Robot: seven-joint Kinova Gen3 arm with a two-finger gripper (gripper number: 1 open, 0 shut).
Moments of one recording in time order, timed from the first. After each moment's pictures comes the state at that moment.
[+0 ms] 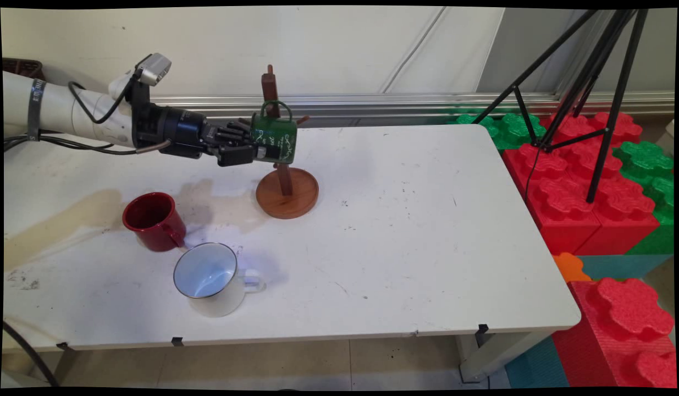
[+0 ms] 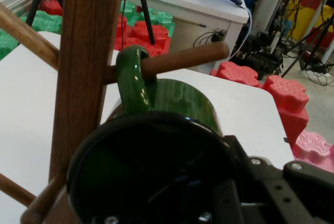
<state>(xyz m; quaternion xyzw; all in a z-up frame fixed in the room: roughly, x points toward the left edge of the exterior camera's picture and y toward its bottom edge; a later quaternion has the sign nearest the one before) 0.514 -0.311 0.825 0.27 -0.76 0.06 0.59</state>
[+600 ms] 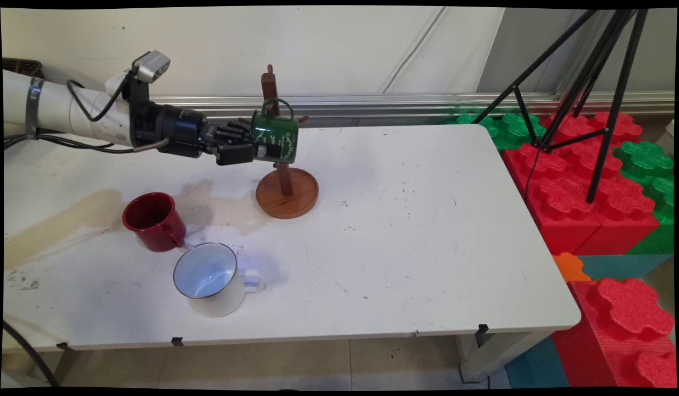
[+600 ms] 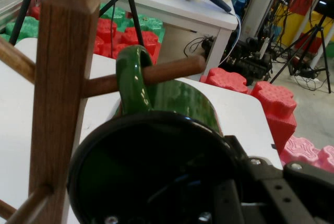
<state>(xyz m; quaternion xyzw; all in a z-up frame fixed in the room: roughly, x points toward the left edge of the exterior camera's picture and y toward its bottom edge) 0.511 -0.309 0.830 0.27 -0.75 0.05 0.60</state>
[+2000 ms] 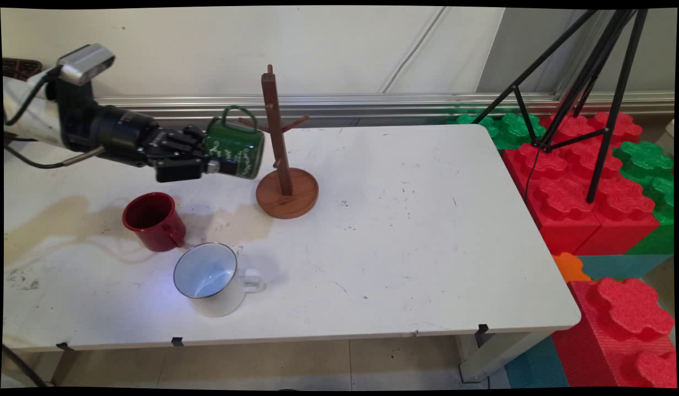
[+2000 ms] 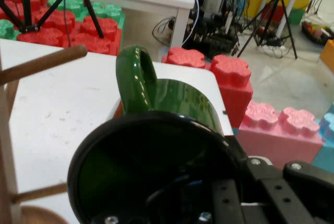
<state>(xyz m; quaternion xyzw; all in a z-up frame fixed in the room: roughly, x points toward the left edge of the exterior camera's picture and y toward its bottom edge) 0.544 -0.252 0.865 0.21 -0.78 0.04 0.58</state>
